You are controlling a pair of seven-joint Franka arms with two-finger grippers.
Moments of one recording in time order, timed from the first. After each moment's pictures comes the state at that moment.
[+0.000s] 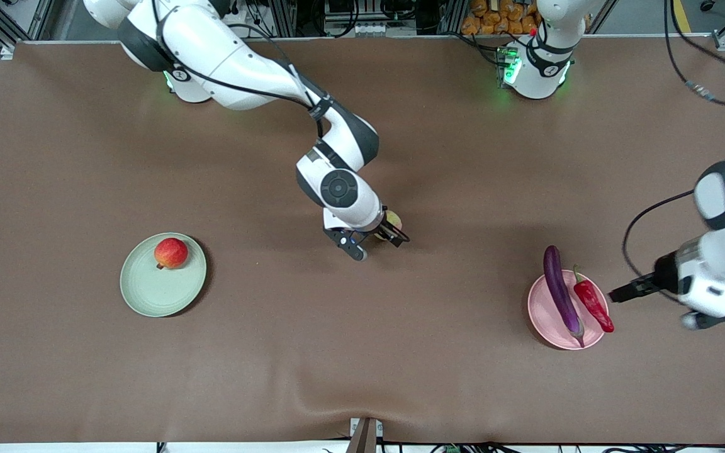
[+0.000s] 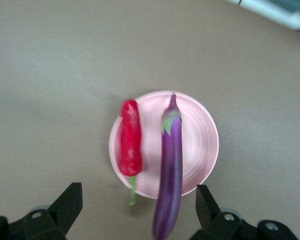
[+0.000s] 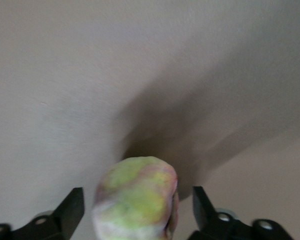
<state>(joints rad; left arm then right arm) 0.56 0.46 -0.60 -1.54 0.21 2.04 -0.38 0.63 0.91 0.22 -1.32 0.07 2.28 1.46</state>
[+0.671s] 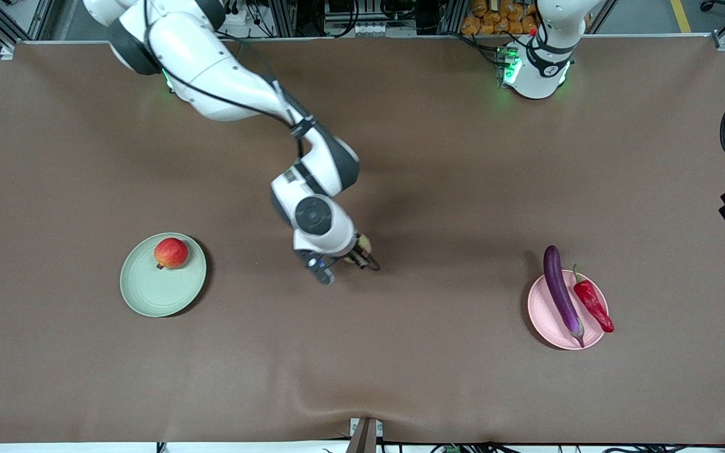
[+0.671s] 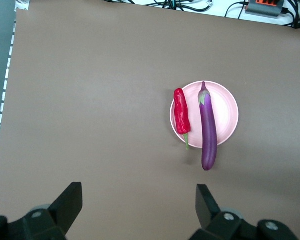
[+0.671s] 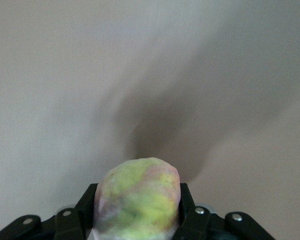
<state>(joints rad) 0.59 0.12 -0.60 -1.43 0.19 1.66 -0.19 0.48 0.89 0.16 -1.23 0.07 2.07 1.36</state>
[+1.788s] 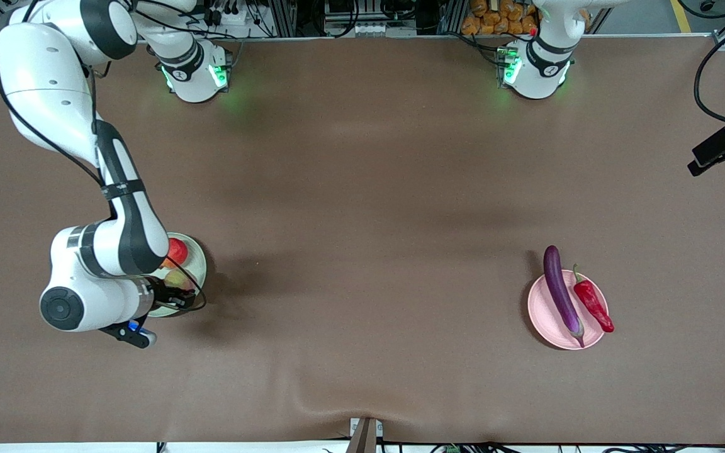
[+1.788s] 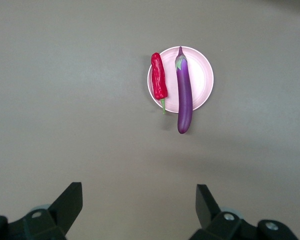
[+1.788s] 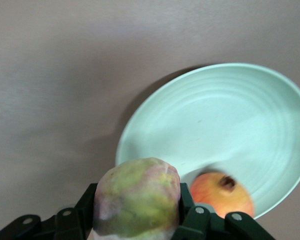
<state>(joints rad) 0.04 -0.02 -0.03 -1.55 0.03 1.59 -0.17 -0.04 0.83 0.15 -1.25 -0.04 1.79 0.46</state>
